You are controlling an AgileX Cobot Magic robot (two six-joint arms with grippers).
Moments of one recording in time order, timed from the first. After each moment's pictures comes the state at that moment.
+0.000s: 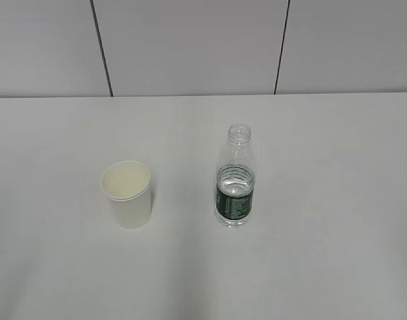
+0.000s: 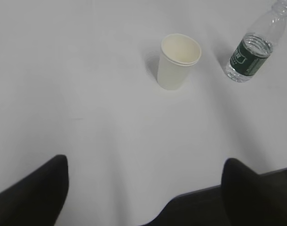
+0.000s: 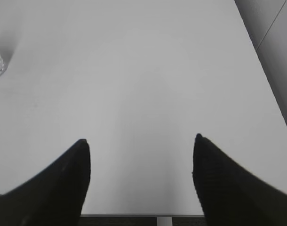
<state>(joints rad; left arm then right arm) -0.12 0.07 -0.52 -0.16 1.10 0.04 0.00 -0.02 -0.50 -0.13 1.14 -0.02</state>
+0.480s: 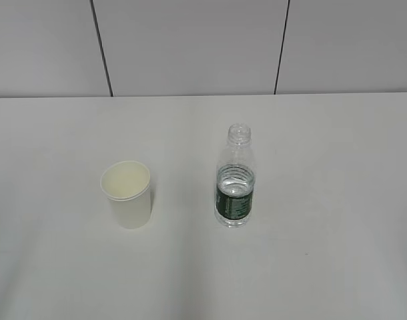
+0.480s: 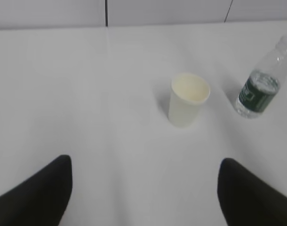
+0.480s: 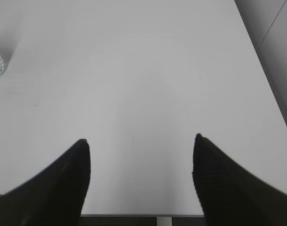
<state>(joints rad) -0.12 0.07 -0.53 -0.12 1.01 0.04 0.00 -0.02 -0.50 -0.13 1.14 -0.02</state>
